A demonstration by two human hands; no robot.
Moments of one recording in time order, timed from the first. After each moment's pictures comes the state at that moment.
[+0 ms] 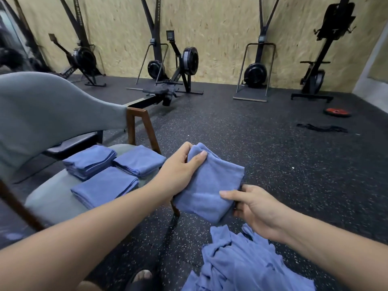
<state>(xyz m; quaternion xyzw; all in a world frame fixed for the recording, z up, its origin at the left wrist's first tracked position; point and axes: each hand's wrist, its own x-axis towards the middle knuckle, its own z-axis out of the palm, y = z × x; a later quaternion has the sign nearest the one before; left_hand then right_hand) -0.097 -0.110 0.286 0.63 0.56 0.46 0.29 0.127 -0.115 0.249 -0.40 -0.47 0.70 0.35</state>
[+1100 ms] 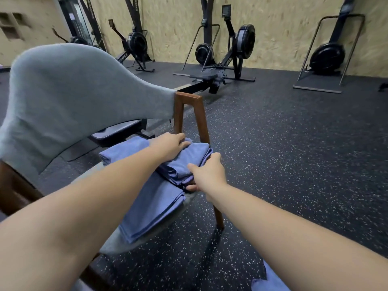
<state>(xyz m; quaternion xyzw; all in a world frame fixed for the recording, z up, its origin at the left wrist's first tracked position) -0.396 0.092 0.193 0.63 0.77 0.09 -0.01 -0.196 0.051 0.177 -0.50 -0.56 0.57 0.33</state>
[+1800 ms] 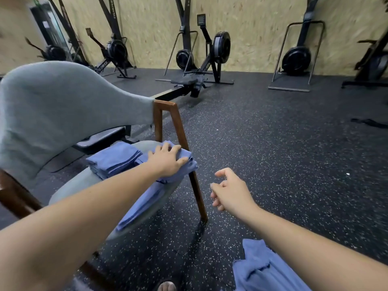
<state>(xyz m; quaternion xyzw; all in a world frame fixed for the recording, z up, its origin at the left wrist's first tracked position) -0.305 0.053 0.189 0.61 0.79 0.01 0.01 -0.039 0.015 0.172 -0.49 -0.66 0.49 0.29</state>
